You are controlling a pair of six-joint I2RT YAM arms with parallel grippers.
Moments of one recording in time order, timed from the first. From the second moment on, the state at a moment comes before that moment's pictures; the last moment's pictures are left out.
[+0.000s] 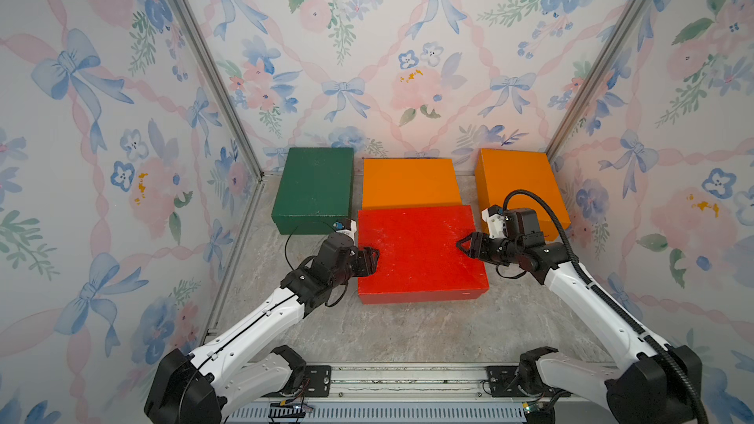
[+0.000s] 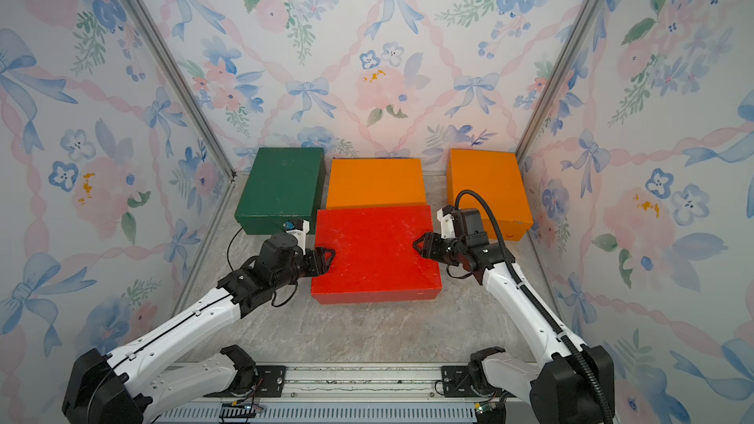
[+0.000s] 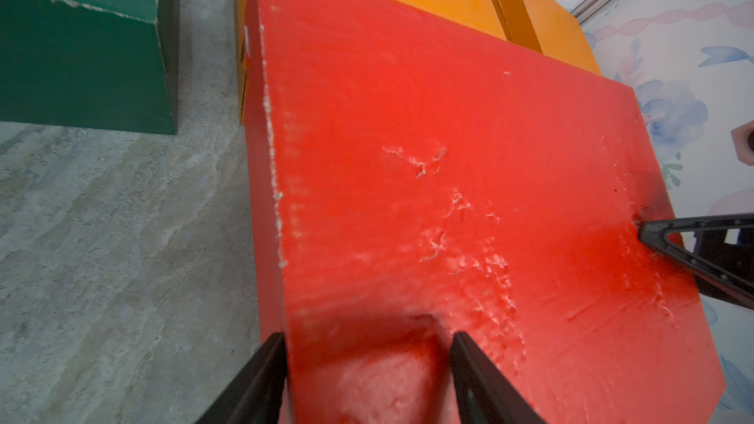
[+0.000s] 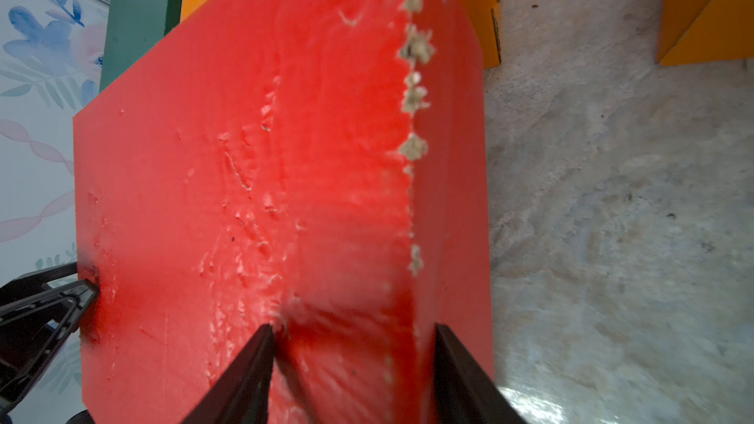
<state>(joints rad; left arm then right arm) -0.63 1.04 0.72 -0.26 -0.02 -0.63 0.28 1.16 0.93 -0.59 -0.34 0.48</state>
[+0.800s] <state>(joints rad) -0.63 1.09 0.89 -0.28 -0.10 -0.62 0.28 1.16 1.10 -0.66 -0.29 0.49</state>
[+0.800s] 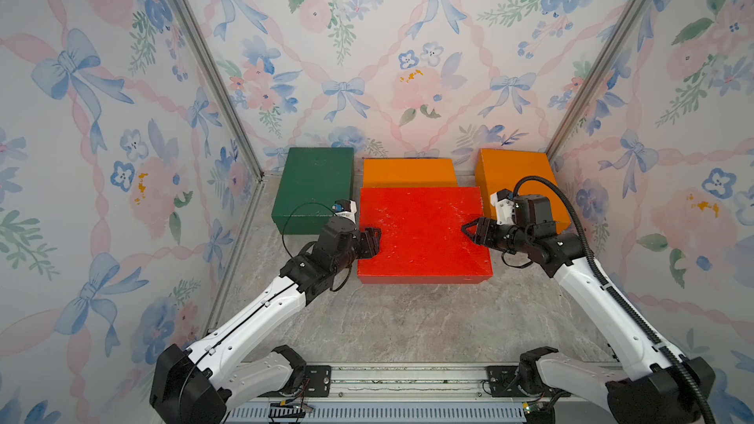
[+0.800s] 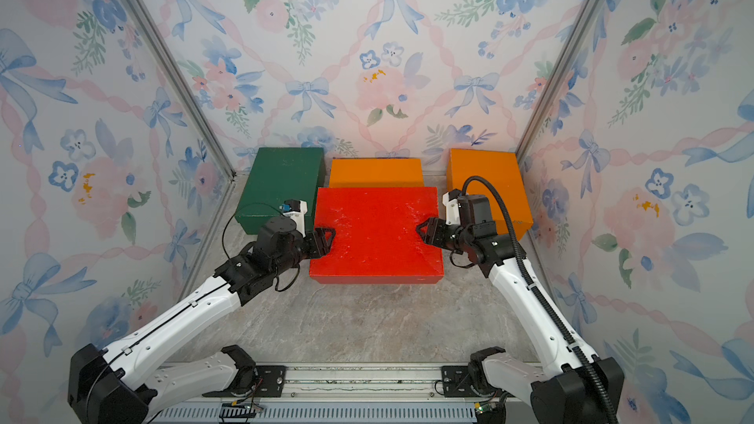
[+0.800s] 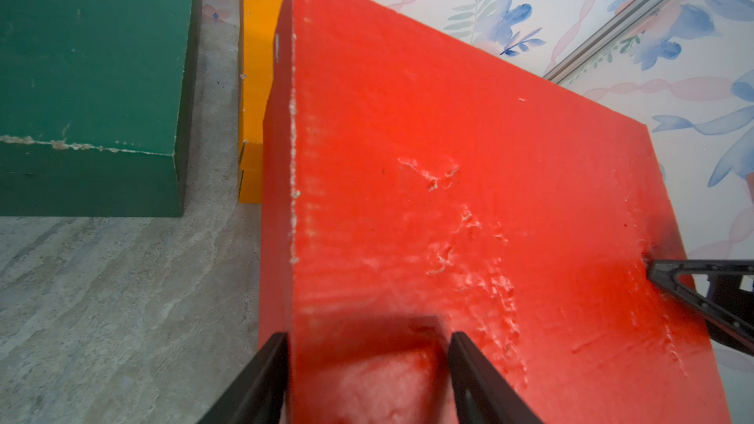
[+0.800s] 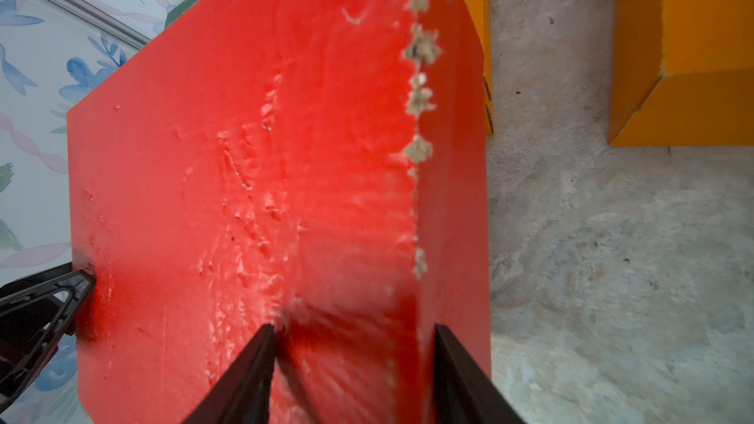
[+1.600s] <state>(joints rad) -0.63 1.22 1.06 -0.32 -0.15 -0.58 0.28 1.27 1.19 -0.65 -0.22 0.49</state>
